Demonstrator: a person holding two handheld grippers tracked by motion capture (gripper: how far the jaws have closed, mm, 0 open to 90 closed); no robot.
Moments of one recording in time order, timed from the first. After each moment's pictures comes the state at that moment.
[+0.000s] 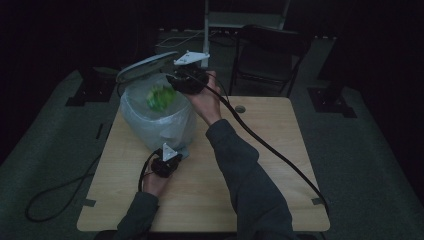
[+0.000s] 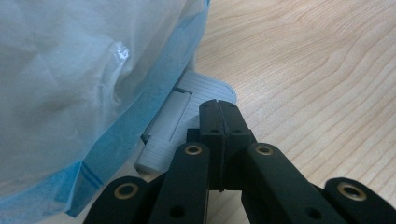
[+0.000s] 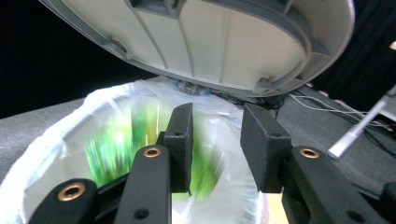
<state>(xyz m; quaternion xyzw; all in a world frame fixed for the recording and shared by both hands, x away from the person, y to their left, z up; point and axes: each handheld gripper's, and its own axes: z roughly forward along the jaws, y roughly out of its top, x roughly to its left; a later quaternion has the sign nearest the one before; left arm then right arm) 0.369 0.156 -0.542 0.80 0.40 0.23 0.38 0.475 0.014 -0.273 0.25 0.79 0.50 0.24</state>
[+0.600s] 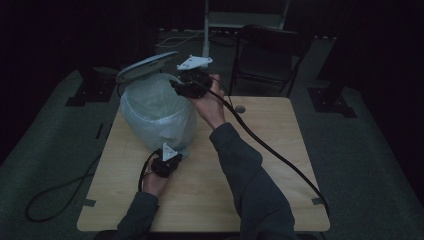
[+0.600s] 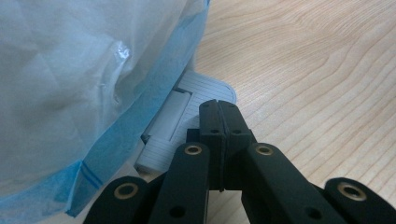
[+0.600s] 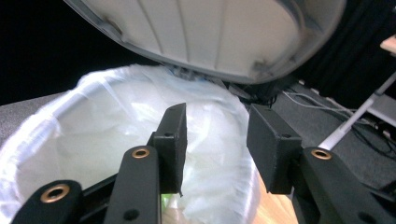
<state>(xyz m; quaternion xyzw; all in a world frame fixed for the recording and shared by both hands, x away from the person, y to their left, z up) 0.369 0.156 -0.542 0.80 0.40 0.23 0.38 0.469 0.003 -0.282 0.25 0.80 0.48 0.25</state>
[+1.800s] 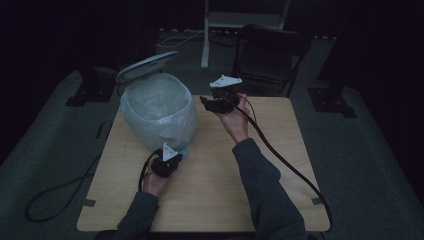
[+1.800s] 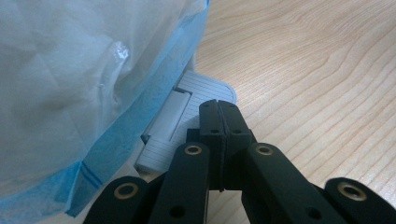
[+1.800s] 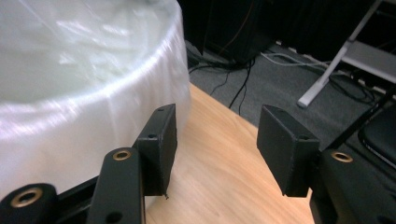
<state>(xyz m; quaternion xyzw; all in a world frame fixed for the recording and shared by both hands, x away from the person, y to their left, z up) 0.369 0.156 -0.541 0.80 0.40 0.24 0.38 0.477 -0.072 -0.348 0.33 0.79 0.45 0.26</state>
